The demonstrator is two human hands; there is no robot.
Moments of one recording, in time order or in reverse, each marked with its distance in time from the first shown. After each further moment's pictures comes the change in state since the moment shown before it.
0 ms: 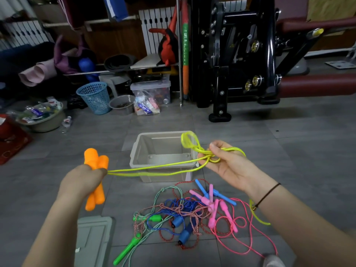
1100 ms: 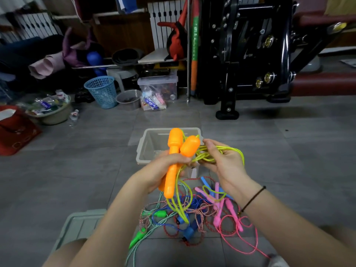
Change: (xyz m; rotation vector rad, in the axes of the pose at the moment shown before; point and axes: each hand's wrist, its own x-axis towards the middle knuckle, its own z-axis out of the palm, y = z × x) left_hand -0.059 0.101 0.053 -0.977 -0.899 0.383; right_hand 0.012 0.038 0.033 -0.202 0.253 -0.250
